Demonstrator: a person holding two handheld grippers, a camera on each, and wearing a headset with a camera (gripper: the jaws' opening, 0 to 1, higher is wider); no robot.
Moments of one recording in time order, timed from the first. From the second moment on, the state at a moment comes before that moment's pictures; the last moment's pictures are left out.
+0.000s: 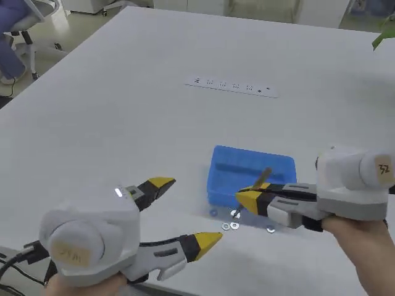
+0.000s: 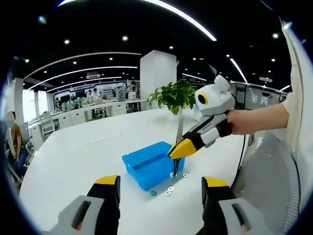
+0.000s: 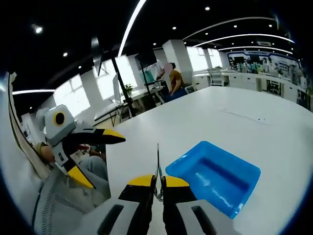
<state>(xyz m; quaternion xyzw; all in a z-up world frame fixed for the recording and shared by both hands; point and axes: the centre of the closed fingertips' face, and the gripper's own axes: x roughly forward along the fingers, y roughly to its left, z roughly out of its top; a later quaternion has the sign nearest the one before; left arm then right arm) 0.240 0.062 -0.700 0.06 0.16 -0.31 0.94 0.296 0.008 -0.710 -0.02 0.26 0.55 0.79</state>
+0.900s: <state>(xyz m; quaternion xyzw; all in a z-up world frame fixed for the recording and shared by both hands) 0.250 0.078 -0.681 -0.06 0.12 -0.27 0.95 0.384 -0.037 -0.765 -0.06 0.29 0.44 0.85</state>
